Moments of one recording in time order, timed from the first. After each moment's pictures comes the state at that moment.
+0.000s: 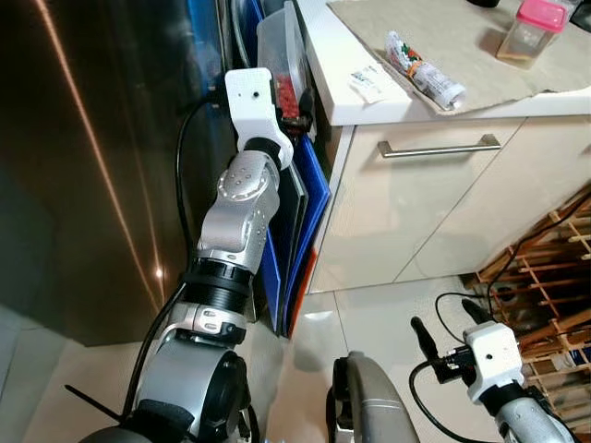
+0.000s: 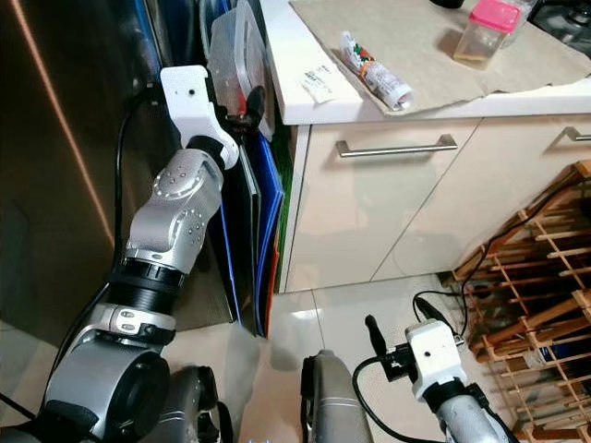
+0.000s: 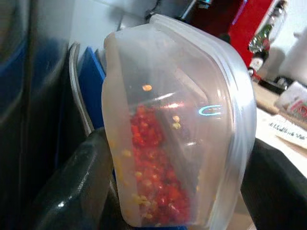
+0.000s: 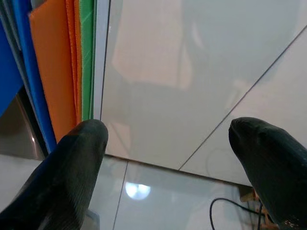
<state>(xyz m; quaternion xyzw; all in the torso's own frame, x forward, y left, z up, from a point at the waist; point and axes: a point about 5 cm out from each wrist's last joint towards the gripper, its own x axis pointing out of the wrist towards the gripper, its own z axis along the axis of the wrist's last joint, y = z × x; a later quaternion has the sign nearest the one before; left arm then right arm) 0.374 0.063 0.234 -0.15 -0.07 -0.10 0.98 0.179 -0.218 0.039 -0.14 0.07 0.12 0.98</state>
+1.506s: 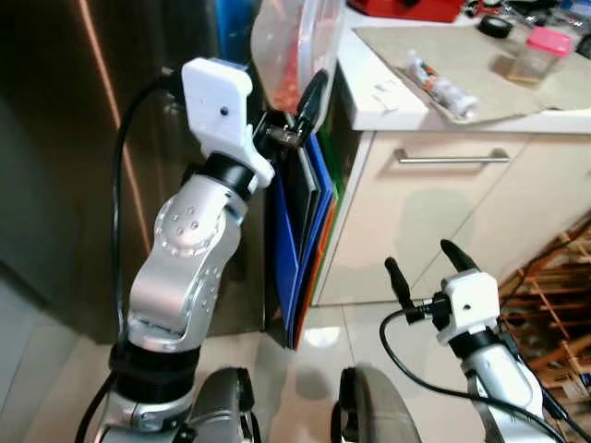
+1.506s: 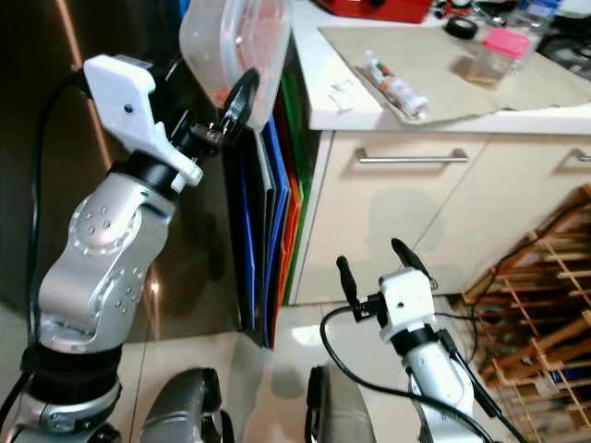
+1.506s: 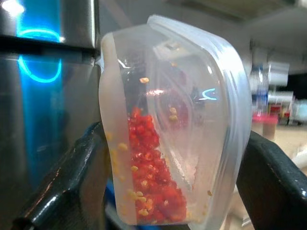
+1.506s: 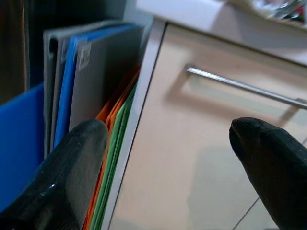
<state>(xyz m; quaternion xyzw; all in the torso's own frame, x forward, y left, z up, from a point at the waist) 0.279 0.104 0.249 0.03 -0.21 -0.20 0.96 0.221 -0.169 0.103 -0.10 -0.07 0.11 0.99</state>
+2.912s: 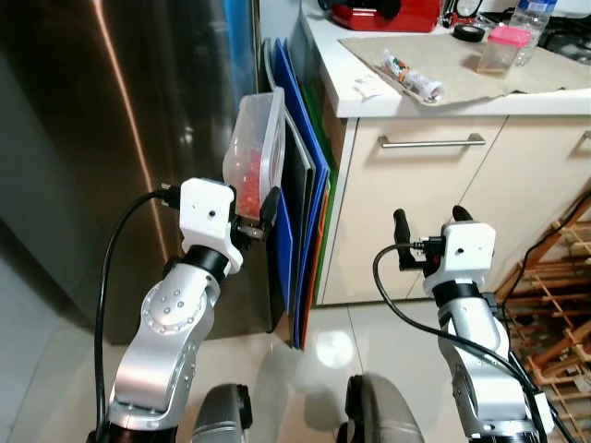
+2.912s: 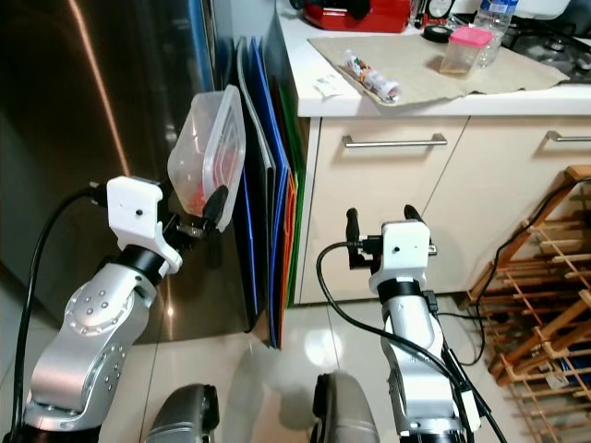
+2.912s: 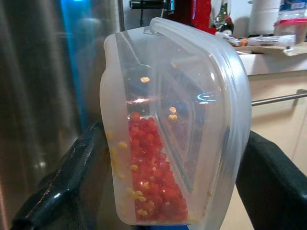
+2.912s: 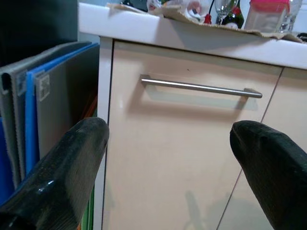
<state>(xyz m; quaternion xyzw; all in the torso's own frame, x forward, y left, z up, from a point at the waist) 0.266 0.121 0.180 0.02 -0.08 -0.14 0.99 0.266 -0.162 0.120 -0.06 -0.07 0.00 1.00</state>
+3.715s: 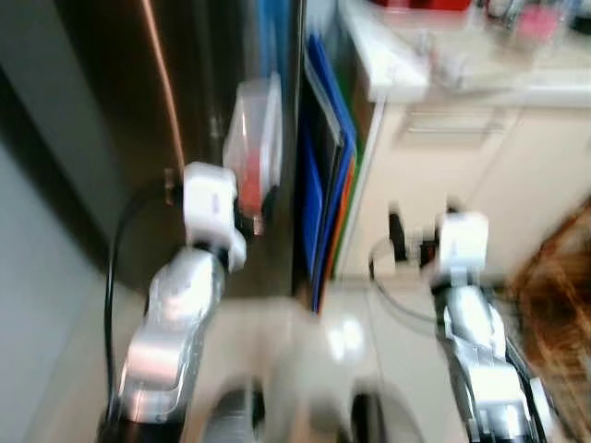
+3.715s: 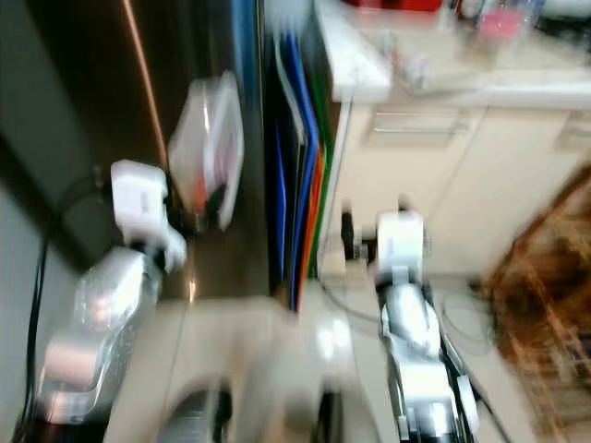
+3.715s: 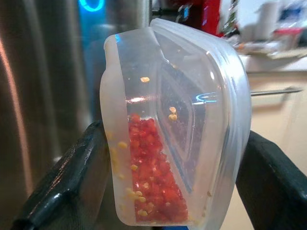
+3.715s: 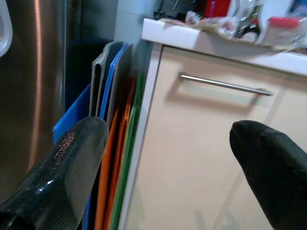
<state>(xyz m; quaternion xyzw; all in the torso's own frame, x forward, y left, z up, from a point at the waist) 0.277 0.117 0.181 0.02 -0.08 -0.14 0.99 0.271 -0.158 0.120 -0.06 -0.07 0.02 1.00</state>
